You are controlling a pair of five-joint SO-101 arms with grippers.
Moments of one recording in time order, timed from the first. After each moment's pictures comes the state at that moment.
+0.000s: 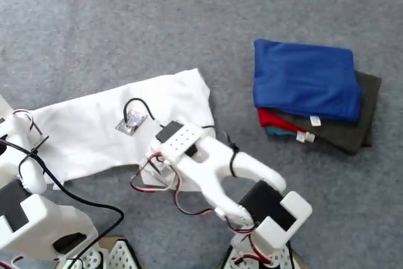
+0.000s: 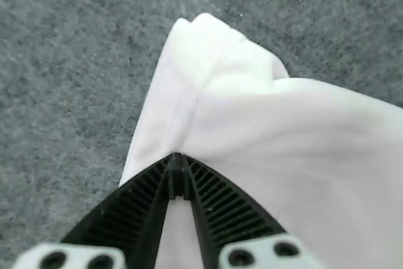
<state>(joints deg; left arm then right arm) -43.0 0.9 38.4 36.3 0.1 -44.9 5.1 34.3 62.0 12.5</state>
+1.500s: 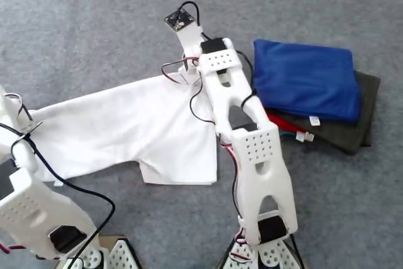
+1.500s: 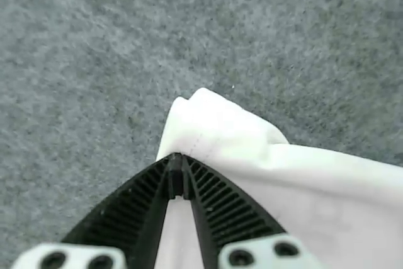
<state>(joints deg) -43.2 15.2 16.7 44.8 -6.1 -16.1 54.5 -42.0 65.5 21.2</state>
